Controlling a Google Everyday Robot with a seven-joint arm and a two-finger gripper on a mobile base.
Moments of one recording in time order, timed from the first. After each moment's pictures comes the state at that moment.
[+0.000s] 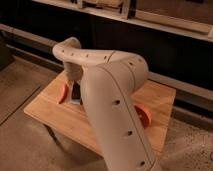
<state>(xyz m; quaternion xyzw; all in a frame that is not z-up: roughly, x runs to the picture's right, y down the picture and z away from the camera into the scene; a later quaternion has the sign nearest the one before) -0.156 -0.011 0.848 -0.23 0.25 0.66 0.67</state>
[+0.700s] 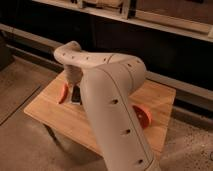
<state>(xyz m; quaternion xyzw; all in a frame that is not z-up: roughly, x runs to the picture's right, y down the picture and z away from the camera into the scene) -0.166 0.009 0.859 -0.25 0.25 0.66 0.67</state>
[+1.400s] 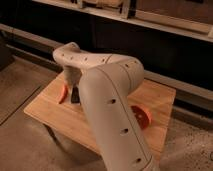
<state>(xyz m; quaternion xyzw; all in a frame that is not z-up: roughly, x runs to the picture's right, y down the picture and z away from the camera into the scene) -0.166 0.012 0.861 -0.25 0.26 0.65 0.67</state>
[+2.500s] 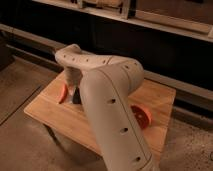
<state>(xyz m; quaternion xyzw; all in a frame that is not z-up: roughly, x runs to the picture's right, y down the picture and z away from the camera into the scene) -0.165 0.017 0.869 -0.26 0.26 0.65 0.67</state>
